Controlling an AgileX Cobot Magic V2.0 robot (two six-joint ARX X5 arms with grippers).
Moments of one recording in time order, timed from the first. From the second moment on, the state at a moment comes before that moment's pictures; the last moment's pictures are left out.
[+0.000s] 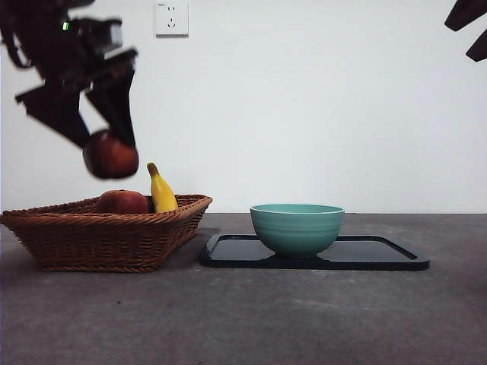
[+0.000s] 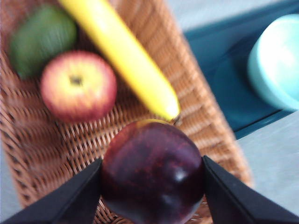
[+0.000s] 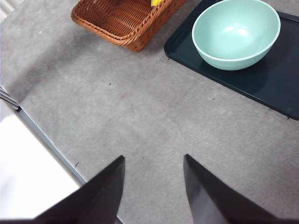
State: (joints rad) left arm -0.26 1.58 1.29 -0.68 0.20 0.09; right arm 0.42 0.69 0.80 -0.82 -0.41 0.07
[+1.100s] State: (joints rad) left arm -0.24 1.60 1.02 -0.34 0.14 0.11; right arm 0.42 0.69 0.80 -0.82 -0.41 0.07
